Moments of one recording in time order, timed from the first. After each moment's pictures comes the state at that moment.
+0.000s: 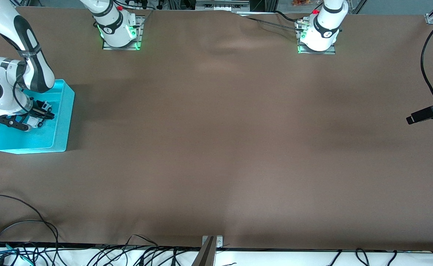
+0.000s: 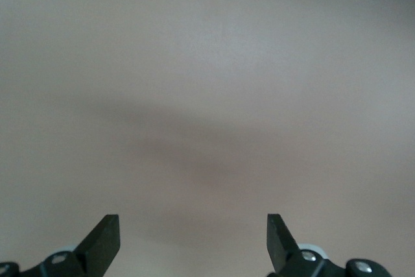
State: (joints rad) left arm 0.18 0.23 -0.02 -1.41 -0.03 1.56 -0.11; right arm -0.16 0.36 -0.27 -2.21 -0.42 2.48 0.24
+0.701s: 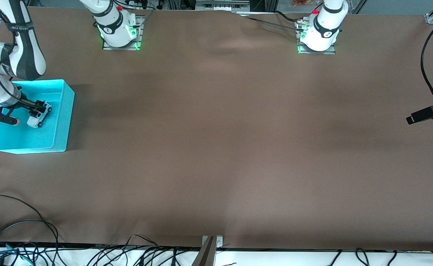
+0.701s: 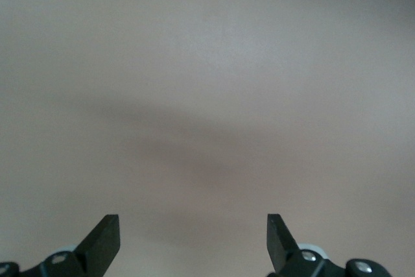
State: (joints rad) left arm 0.18 0.23 -0.02 -1.41 -0.03 1.56 -0.11; right arm -0.07 0.13 -0.26 -2.20 -0.40 2.24 0.18
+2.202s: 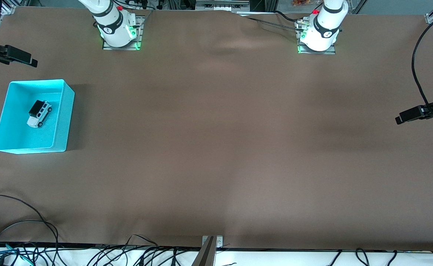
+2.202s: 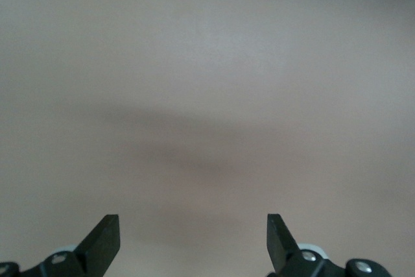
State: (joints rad) left arm 0.18 0.23 -0.09 -1.41 -0.03 1.56 -0.11; right arm 0.03 -0.08 -0.14 -1.70 0.06 1.38 0.02
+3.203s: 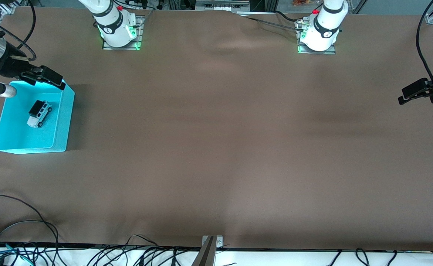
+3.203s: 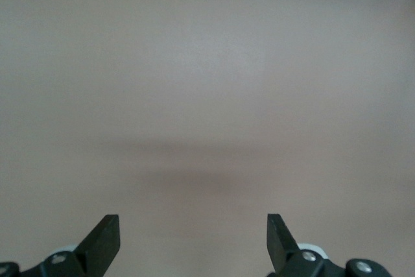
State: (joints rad) left arm 0.19 0.08 -0.11 -1.50 -0.03 1.55 -0.01; right arm 0.02 -0.03 0.04 -1.68 0.05 1.59 0.23
